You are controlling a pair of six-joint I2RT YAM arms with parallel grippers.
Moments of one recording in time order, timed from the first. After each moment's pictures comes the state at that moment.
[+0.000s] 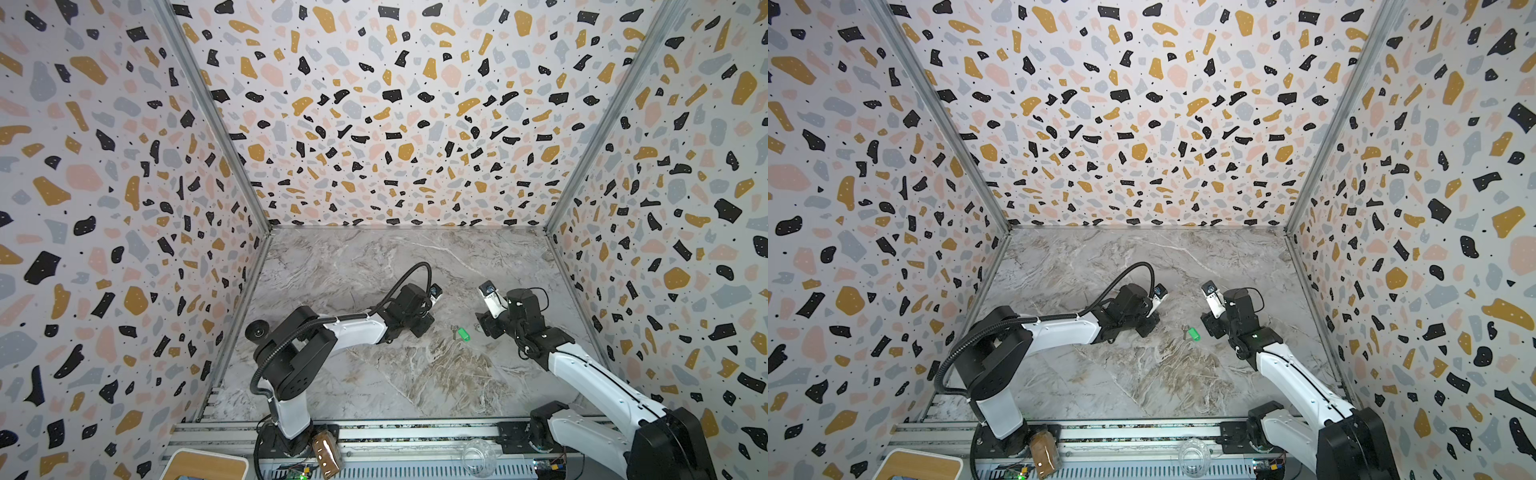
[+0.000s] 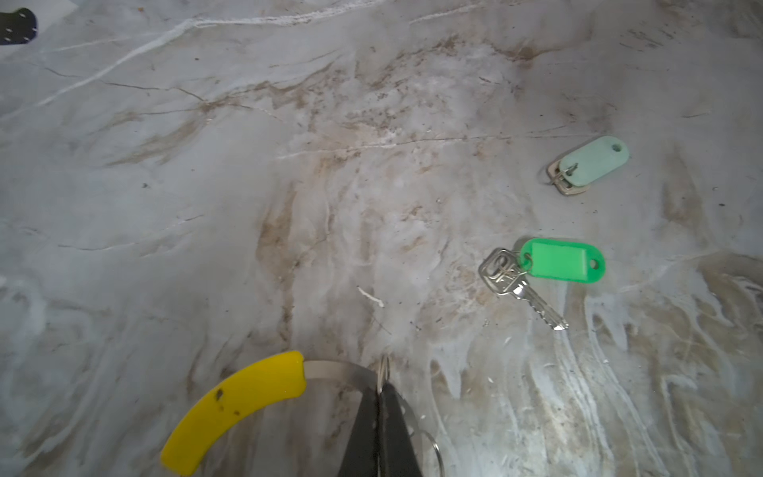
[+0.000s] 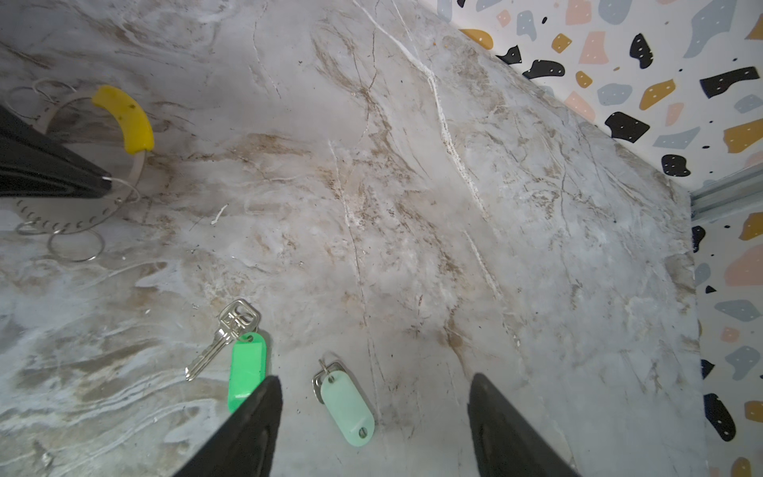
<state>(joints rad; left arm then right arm) -0.82 1.80 1.00 0.05 0.03 0.06 0.37 1.03 0.56 -0.20 0.04 -0.29</state>
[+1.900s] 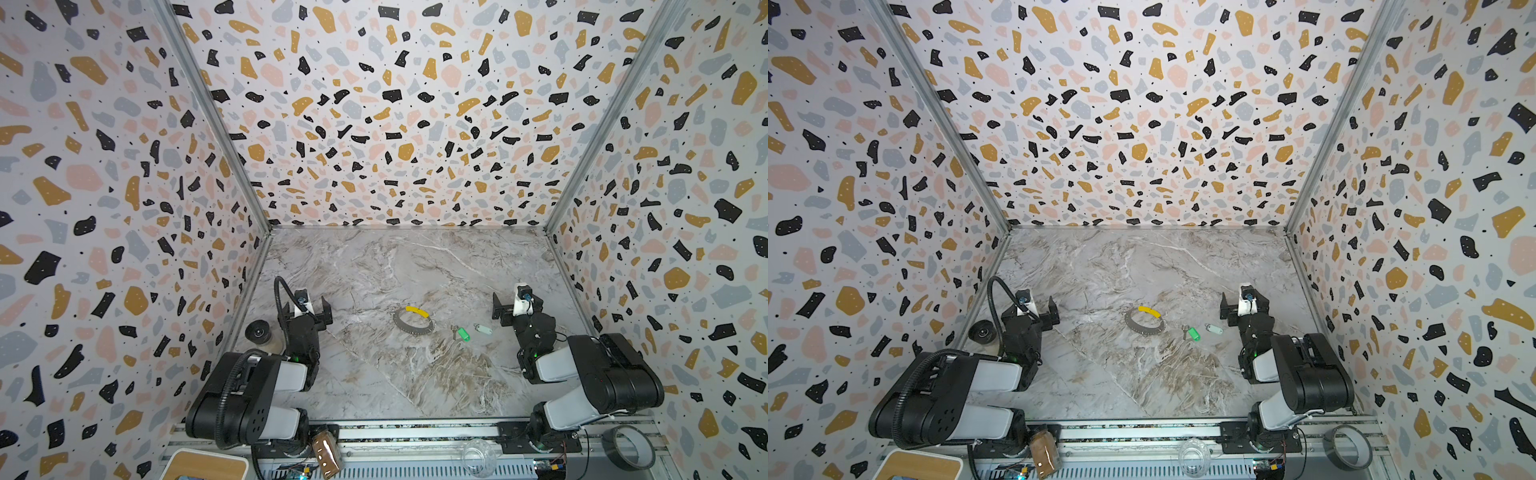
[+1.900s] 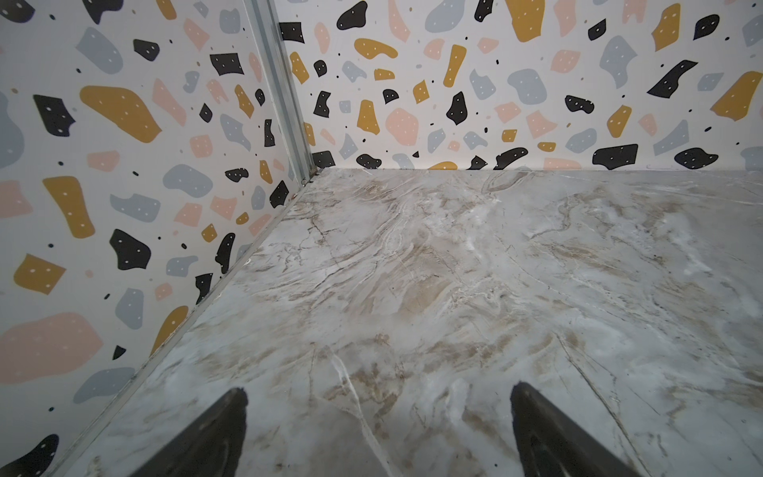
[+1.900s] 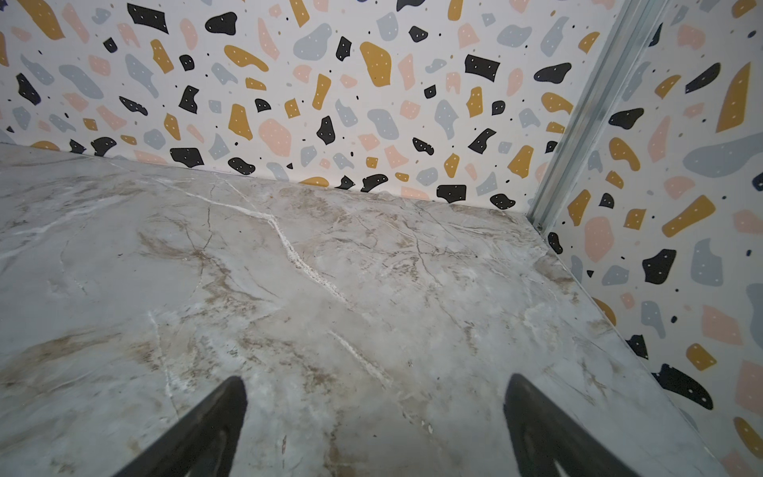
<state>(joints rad) -0.12 1.41 0.15 1.06 -0.37 0.01 0.08 1.52 0.17 1.25 0.01 -0.10</state>
